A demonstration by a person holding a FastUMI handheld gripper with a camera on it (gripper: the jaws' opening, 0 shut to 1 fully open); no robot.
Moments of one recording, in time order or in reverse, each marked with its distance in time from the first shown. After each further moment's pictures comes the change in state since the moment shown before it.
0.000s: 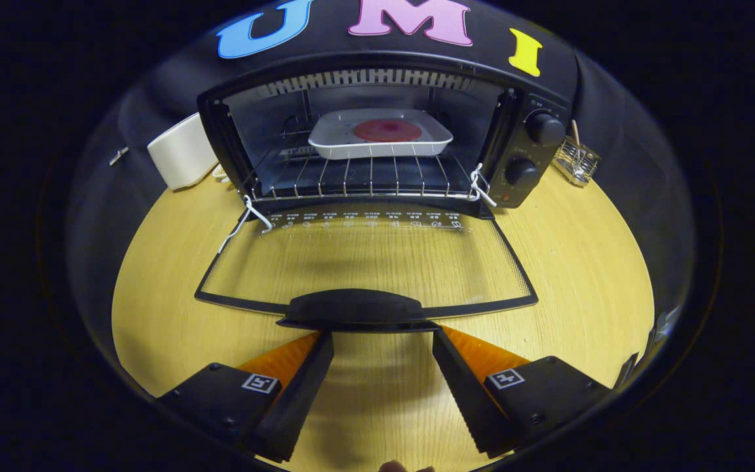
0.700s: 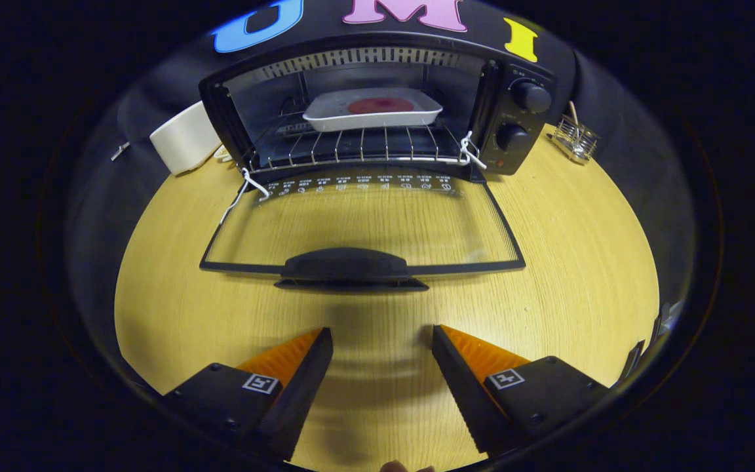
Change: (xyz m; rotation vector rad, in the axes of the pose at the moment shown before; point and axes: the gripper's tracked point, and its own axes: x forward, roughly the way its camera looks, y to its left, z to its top) arm 0.001 -0.007 -0.028 0.015 0.106 0.008
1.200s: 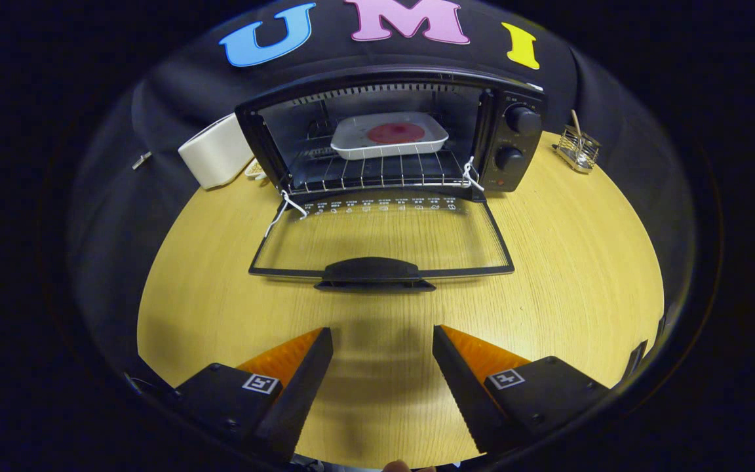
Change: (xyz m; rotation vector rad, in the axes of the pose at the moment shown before) arm -0.036 0.010 -0.002 0.012 -0.043 0.092
